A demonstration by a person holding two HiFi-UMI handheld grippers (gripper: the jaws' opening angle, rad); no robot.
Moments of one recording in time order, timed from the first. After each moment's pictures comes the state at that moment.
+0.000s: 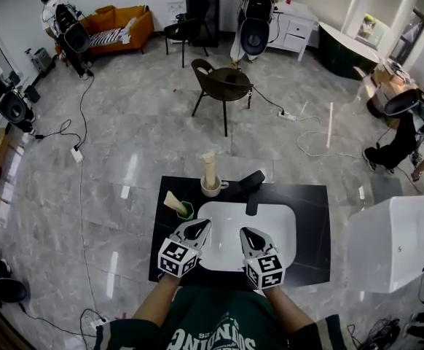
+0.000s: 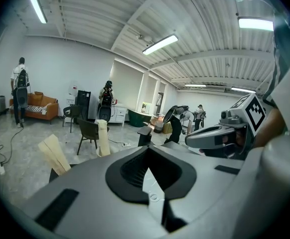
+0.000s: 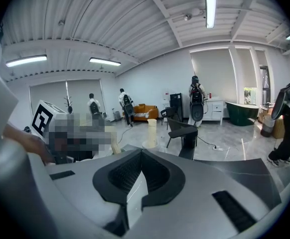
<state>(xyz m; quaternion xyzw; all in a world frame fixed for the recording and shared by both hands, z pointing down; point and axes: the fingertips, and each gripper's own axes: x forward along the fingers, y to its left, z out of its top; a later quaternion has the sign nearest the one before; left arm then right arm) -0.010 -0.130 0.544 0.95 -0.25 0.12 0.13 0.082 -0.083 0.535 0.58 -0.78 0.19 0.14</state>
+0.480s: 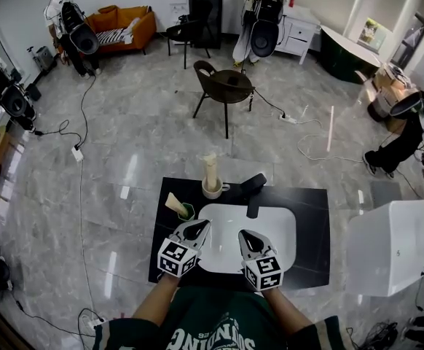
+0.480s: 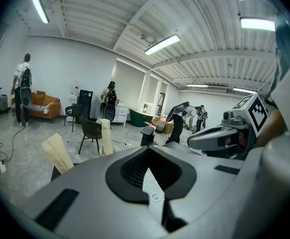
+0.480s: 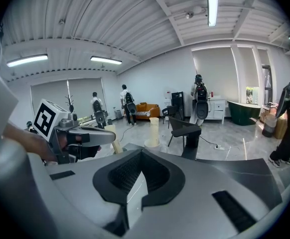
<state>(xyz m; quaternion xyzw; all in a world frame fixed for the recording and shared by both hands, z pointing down) -0.017 -0.138 0.546 0.95 -0.26 0.12 0.14 0.074 -0.086 0.537 0.58 -0.78 0.19 0.15</state>
